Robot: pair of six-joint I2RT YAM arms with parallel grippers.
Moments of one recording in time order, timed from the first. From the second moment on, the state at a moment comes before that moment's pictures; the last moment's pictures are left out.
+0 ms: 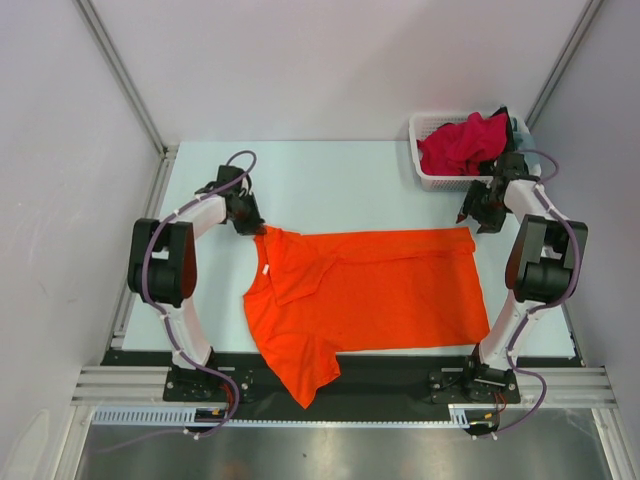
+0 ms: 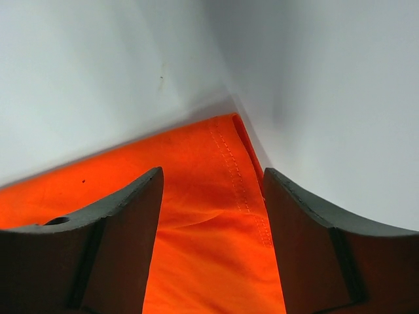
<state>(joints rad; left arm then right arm) -0.12 1.89 1.27 -0.45 0.19 -0.45 -0.20 1.91 1.44 -0.66 -0.14 0.25</state>
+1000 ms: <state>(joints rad) -0.01 1.90 1.27 -0.39 0.21 -0.44 -0.20 2.02 1.42 -0.59 -0.15 0.29</state>
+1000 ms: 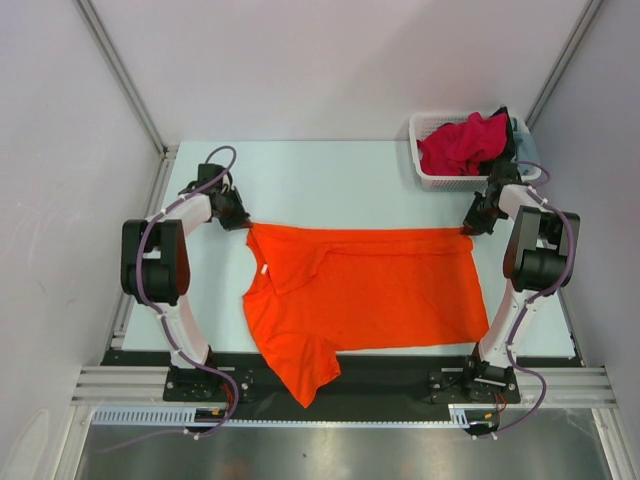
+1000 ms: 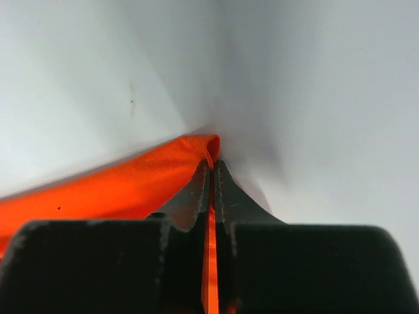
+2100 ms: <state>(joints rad) -0.09 1.56 1.05 -0.38 0.22 -0.49 -0.21 1.93 1.49 -0.65 0.05 0.37</state>
